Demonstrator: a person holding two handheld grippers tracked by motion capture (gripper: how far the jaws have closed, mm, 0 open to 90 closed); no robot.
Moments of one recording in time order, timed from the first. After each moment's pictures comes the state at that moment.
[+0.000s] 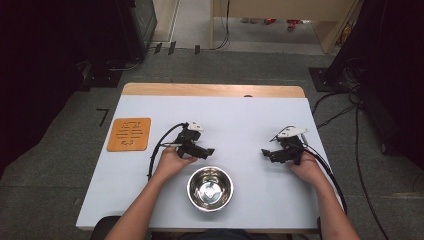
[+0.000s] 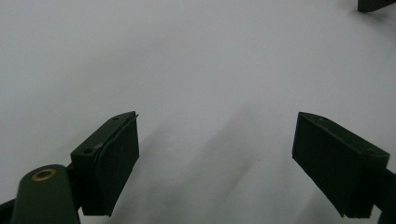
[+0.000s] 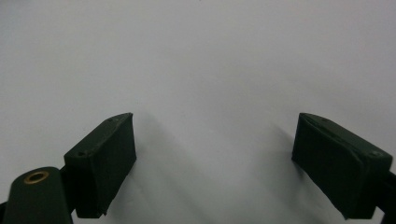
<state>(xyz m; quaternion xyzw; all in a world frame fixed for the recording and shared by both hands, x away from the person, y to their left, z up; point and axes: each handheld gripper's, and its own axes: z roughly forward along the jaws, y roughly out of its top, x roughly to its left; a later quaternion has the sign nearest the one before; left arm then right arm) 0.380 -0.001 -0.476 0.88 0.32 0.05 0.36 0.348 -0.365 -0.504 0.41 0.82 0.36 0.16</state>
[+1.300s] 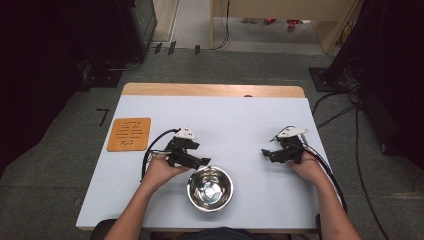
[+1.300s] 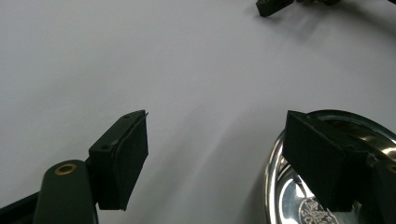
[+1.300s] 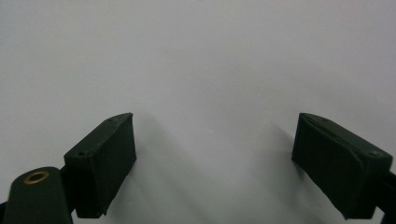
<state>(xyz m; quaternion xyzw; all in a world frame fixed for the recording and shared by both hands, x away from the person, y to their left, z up) 0.337 0.024 -0.442 0.88 0.26 0.00 0.40 0.348 -0.365 -0.504 0.41 0.82 0.36 0.16</state>
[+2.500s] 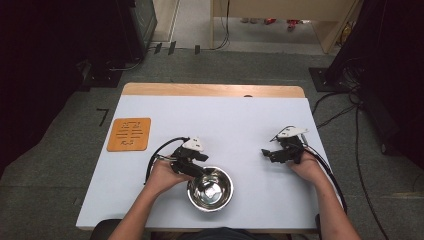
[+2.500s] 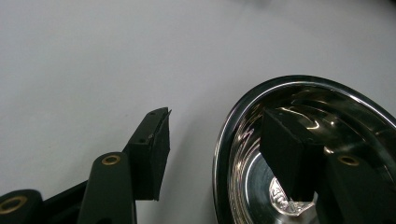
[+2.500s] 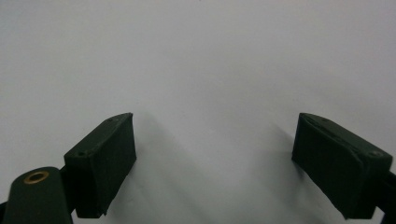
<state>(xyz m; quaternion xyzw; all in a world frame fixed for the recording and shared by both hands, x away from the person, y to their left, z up) 0.321 0.007 -0.453 0.91 0.20 -0.02 0.37 0.348 -0.365 -0.503 0.41 0.82 0.36 0.16</state>
